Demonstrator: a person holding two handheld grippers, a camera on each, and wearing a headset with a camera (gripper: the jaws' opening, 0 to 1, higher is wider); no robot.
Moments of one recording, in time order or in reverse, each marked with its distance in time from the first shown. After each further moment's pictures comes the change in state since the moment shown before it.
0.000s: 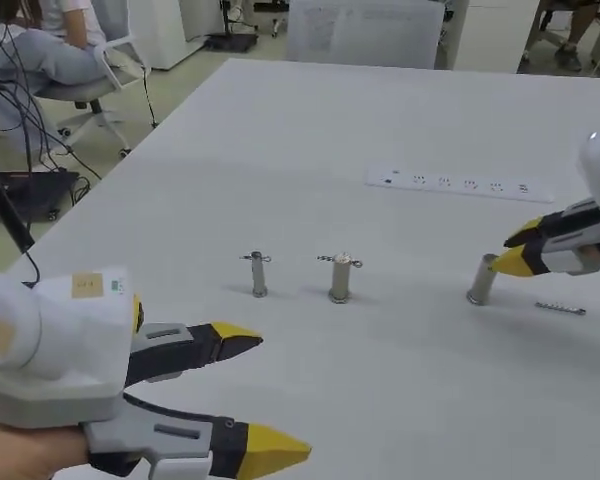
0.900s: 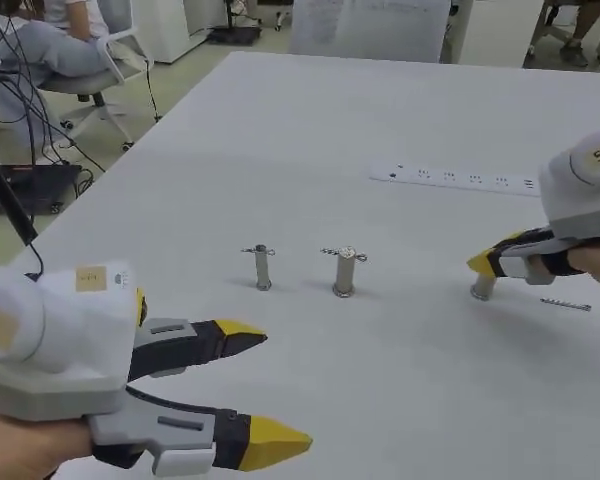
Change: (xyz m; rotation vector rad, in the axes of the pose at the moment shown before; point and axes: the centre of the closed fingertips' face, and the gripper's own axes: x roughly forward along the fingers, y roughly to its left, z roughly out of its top) left arm -0.001 0.000 -0.004 -0.007 0.000 0.000; right arm 0.027 -0.001 0.000 0.193 -0.009 -0.210
